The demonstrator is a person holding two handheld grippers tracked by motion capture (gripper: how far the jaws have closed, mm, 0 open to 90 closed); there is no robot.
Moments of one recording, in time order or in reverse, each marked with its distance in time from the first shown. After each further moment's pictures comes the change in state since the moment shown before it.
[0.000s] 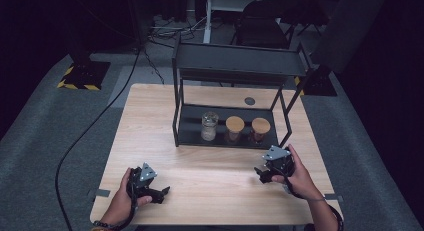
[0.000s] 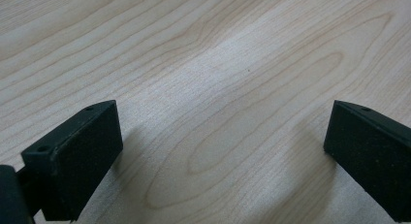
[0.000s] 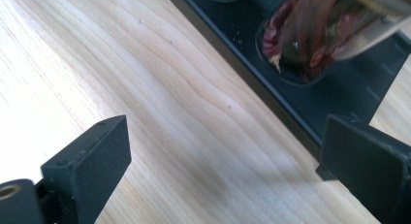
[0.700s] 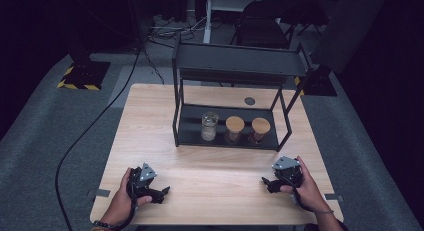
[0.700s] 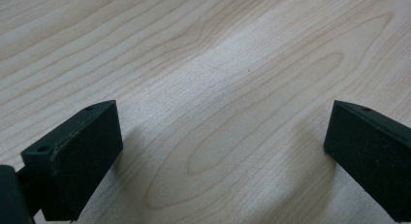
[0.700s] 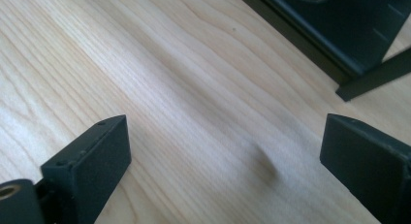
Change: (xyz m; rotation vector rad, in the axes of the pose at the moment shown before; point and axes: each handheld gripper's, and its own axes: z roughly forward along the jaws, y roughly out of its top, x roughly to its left) left arm 0.000 0.000 0.000 0.000 0.000 -0.001; right arm 0.002 -0.046 -0.005 0.030 0.020 0.105
